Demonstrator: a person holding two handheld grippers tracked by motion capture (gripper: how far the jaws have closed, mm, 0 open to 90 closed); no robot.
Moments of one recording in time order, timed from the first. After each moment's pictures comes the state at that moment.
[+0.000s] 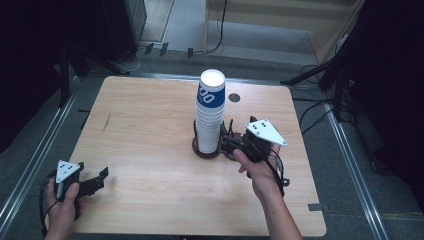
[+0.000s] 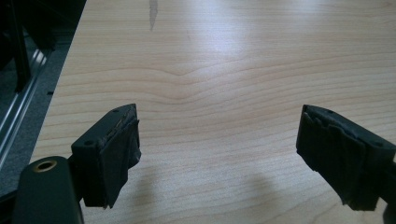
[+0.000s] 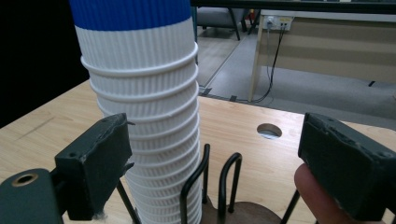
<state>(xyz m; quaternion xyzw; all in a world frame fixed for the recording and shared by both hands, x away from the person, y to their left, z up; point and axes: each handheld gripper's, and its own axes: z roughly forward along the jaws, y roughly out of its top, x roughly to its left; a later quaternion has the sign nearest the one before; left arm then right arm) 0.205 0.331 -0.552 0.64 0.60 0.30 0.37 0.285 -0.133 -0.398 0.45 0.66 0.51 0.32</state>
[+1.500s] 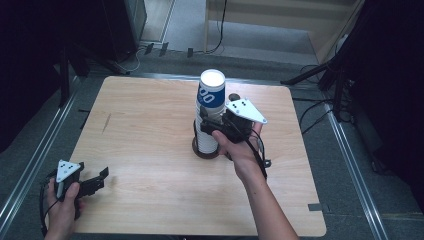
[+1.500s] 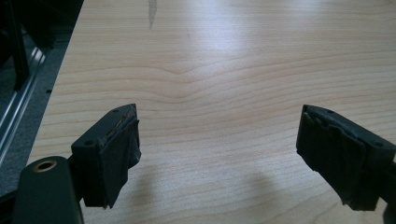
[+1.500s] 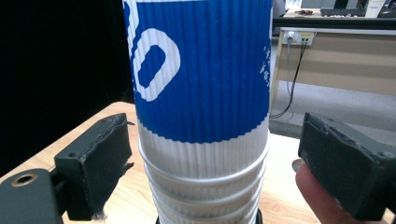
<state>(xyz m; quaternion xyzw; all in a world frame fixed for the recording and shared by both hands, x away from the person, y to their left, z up) 0.206 0.331 -0.552 0.65 0.60 0.29 0.37 0.312 -0.085 -0.369 0.43 0.66 0.54 0.31</state>
